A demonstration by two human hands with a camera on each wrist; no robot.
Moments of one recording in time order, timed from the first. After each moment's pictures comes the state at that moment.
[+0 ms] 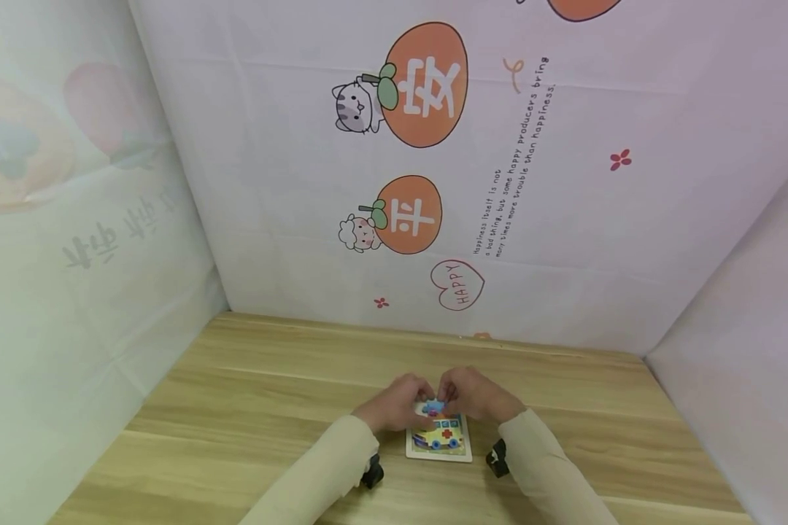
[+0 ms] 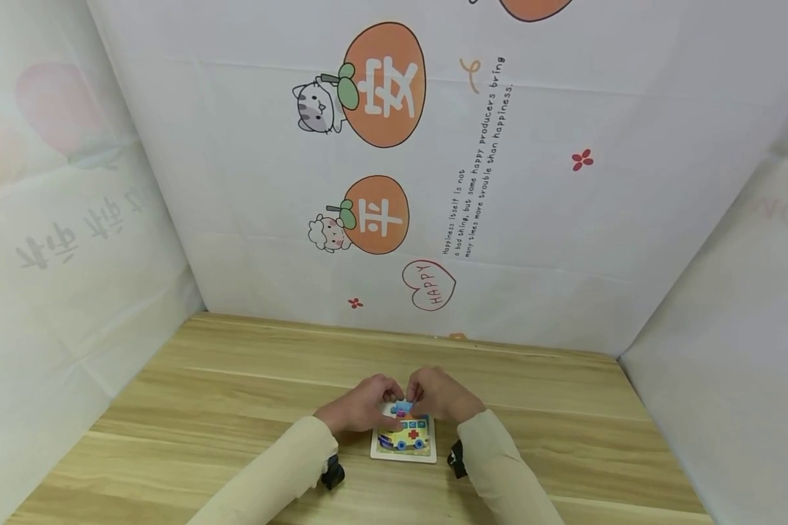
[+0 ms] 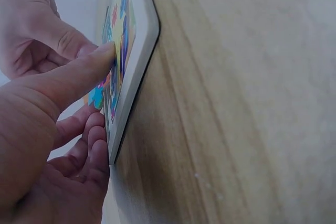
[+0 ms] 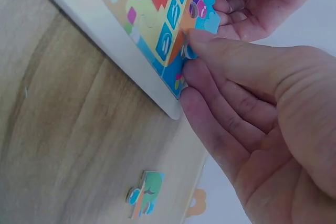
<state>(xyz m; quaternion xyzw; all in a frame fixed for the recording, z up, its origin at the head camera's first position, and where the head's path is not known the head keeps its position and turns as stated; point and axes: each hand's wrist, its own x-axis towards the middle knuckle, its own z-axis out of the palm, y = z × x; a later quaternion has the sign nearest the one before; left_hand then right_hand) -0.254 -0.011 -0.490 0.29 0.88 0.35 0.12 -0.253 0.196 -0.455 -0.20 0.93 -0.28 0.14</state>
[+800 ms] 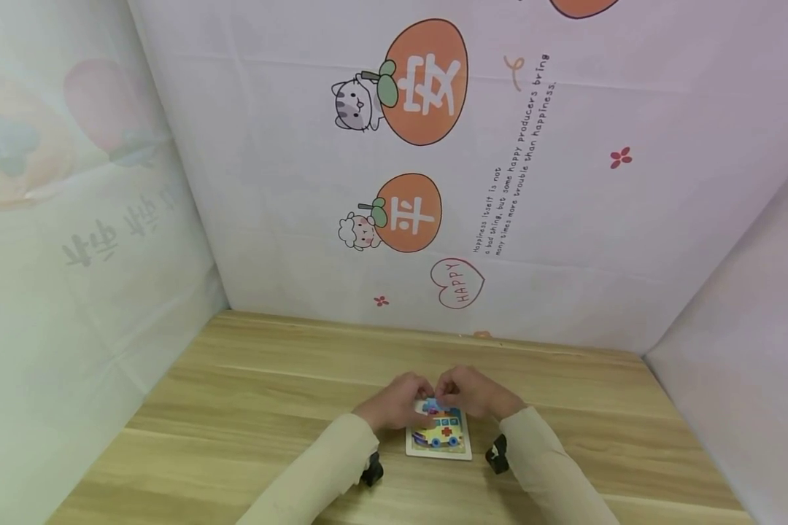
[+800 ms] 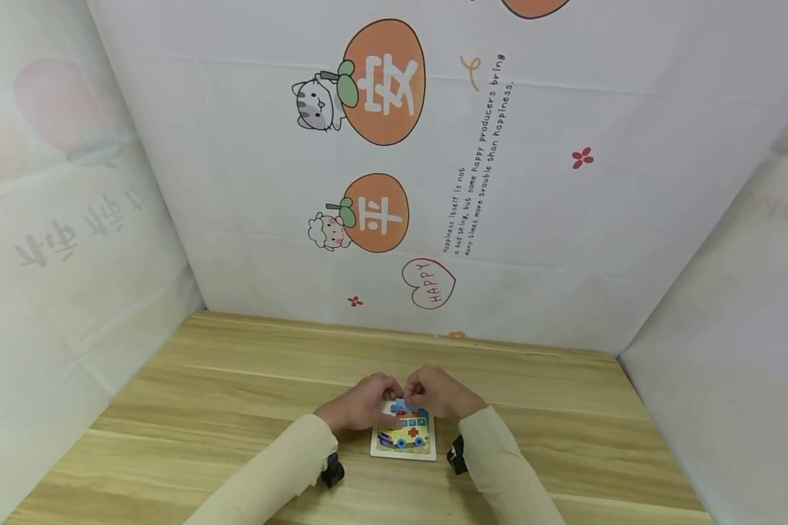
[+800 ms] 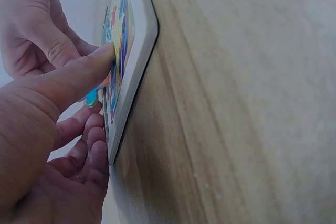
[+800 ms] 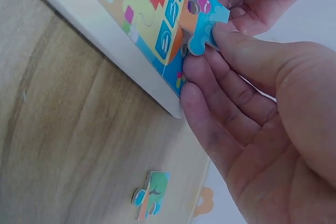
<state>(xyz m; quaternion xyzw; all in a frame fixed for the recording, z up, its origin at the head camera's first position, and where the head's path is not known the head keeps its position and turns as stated) -0.255 -0.011 -0.493 0.29 0.88 0.35 0.12 -0.258 0.201 -0.458 -0.24 0.92 -0.29 0.15</state>
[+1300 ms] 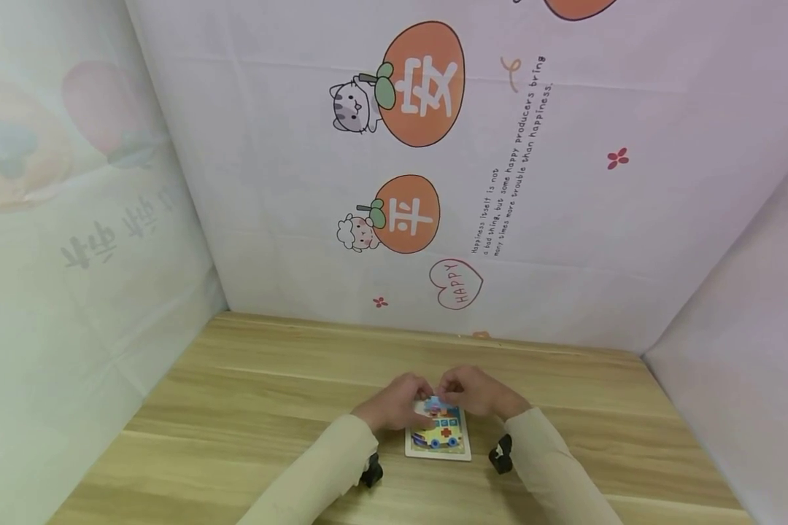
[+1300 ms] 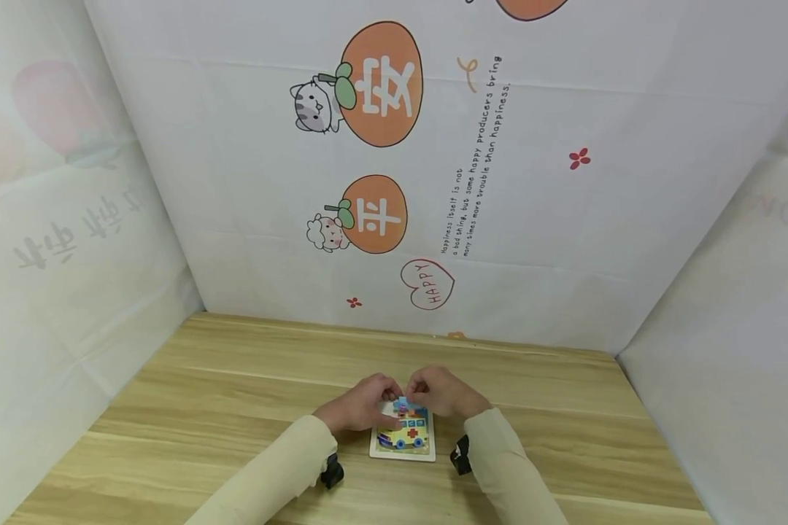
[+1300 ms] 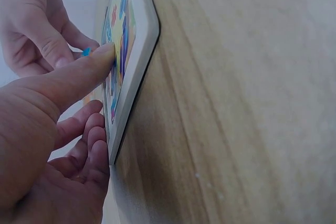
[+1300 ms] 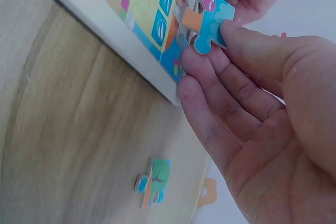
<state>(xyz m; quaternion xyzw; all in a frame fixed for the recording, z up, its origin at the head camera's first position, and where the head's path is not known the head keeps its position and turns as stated) -0.255 -0.011 -0.491 0.29 0.88 0.35 0.12 -0.256 0.209 -0.456 -0.23 0.91 -0.30 0.14</state>
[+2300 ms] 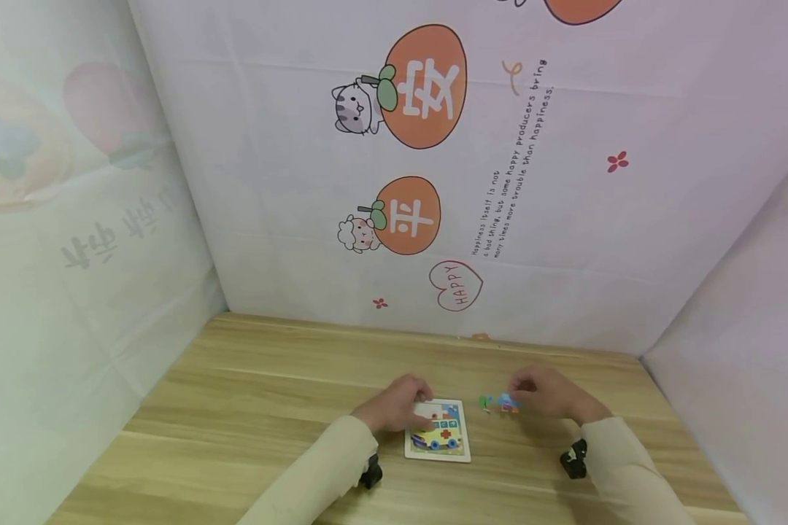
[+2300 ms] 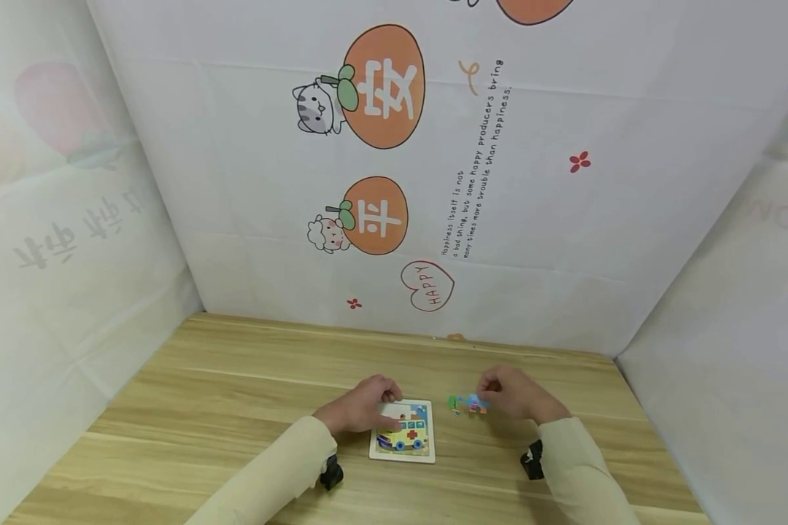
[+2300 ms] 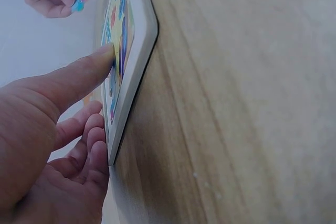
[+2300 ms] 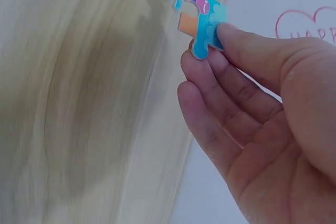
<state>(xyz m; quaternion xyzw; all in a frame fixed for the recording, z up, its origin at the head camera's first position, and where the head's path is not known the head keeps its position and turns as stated) -0.254 -0.011 -0.494 0.30 0.88 0.34 0.11 -0.240 0.323 -0.439 -0.22 0.93 -0.29 0.10</state>
